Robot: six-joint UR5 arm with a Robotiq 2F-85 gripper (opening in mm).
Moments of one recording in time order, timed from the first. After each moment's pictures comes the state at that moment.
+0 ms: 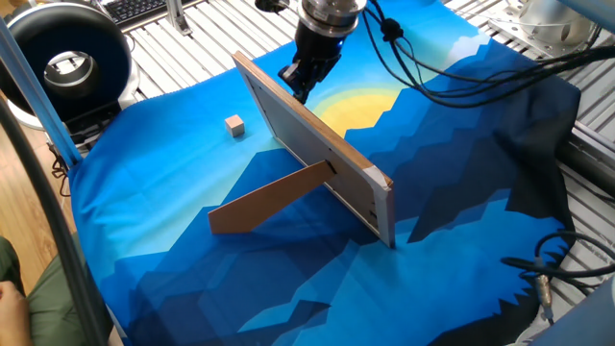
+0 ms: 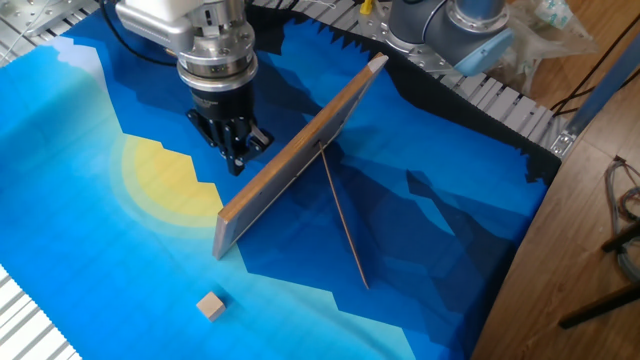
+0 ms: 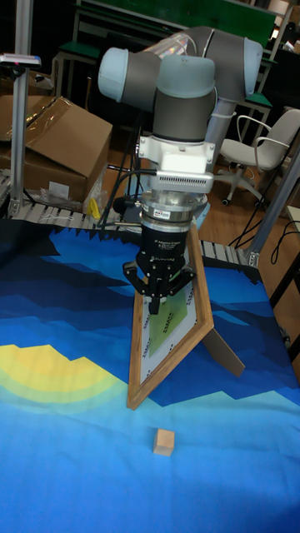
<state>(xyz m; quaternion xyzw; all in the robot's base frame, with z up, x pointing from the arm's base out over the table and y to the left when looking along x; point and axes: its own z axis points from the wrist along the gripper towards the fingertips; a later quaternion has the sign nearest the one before) 0.567 0.020 0.169 -0.05 0.99 0.05 0.08</state>
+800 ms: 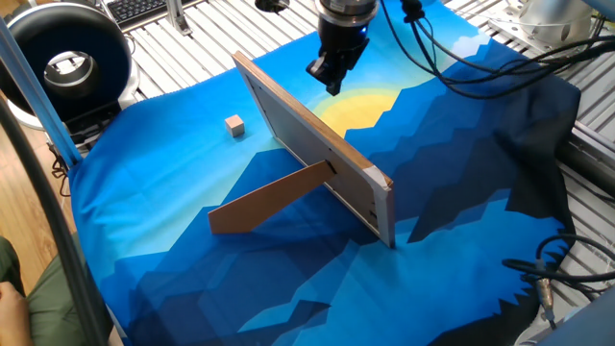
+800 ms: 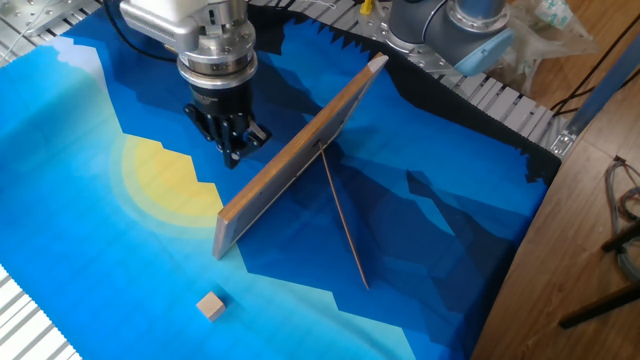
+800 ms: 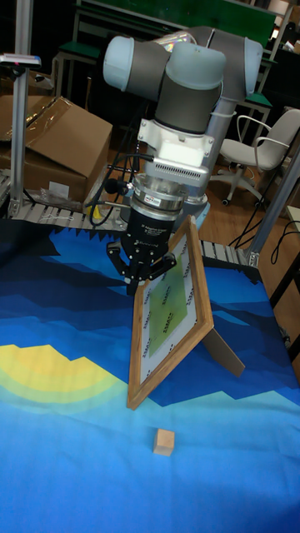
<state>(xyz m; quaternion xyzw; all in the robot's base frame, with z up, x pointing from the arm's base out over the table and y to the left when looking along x) 0.537 -0.018 0.176 -0.03 1.00 -0.01 0.05</state>
